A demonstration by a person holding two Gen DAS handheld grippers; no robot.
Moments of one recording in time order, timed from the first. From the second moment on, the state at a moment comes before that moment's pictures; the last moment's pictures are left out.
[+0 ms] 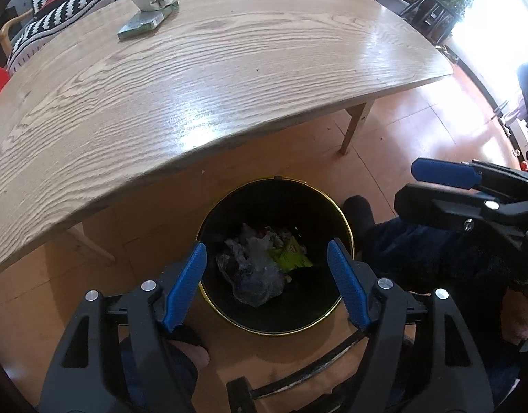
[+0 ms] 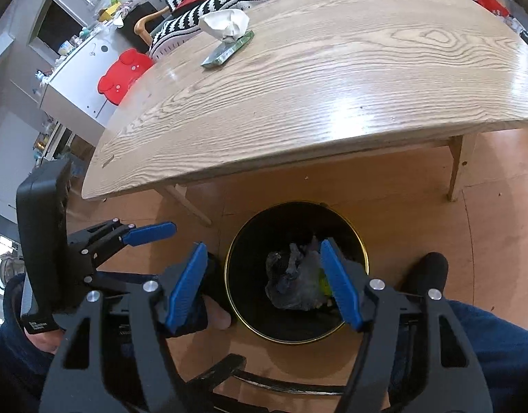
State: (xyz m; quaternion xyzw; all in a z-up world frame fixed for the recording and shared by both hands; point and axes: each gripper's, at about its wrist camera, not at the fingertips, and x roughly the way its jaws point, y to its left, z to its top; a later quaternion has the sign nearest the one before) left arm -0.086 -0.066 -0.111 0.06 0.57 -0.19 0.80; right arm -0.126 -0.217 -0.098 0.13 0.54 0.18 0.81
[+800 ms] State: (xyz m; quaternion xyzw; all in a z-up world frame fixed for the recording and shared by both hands) left arm 0.022 -0.010 -0.054 0.03 0.50 -0.12 0.86; right arm -0.013 -0.192 -0.016 0.11 0.47 0.20 0.85
